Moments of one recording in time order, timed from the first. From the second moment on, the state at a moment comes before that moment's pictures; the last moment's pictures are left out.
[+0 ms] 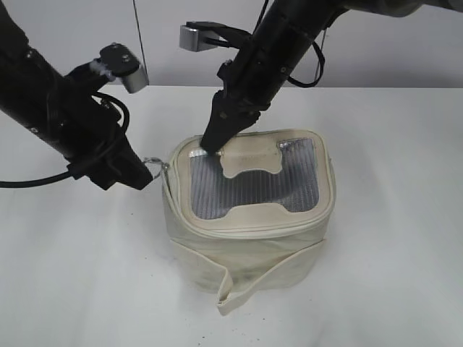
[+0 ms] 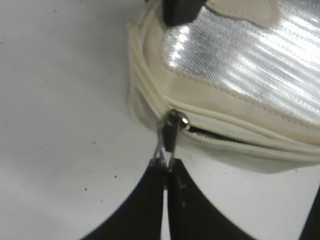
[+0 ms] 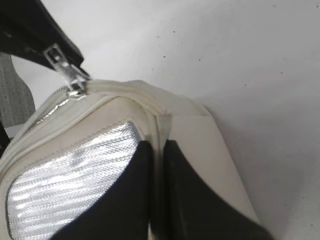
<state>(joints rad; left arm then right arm) -0.40 1.66 -1.07 -0.56 0.82 1.03 0.48 2.20 -1.87 0.61 1.22 -0.86</state>
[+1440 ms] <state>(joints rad) -0.86 1.65 -1.08 -0.47 0.86 0.59 0.49 2.20 -1.93 0.53 1.24 -0.76</state>
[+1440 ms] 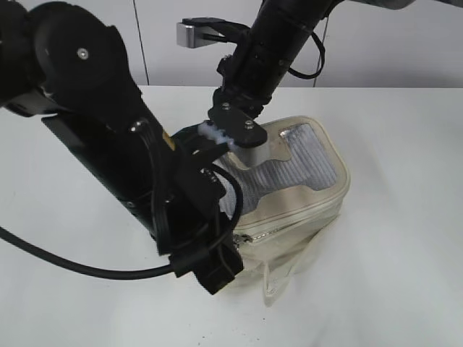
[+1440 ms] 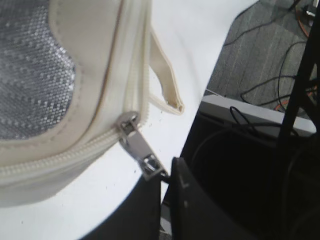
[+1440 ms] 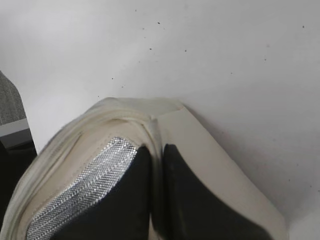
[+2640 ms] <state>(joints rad) -0.75 1.58 -1.07 -0.43 0.76 0.05 0.47 2.21 -1.94 0.60 1.11 -0.64</state>
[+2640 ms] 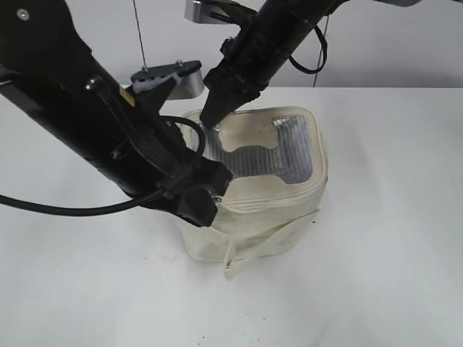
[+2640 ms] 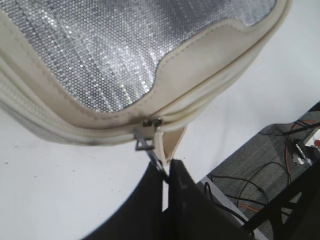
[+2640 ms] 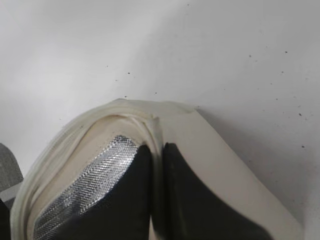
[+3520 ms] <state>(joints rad) -0.88 1.67 -1.06 -0.58 0.54 0.04 0.47 2.21 -1.94 0.59 1.16 -0.65</state>
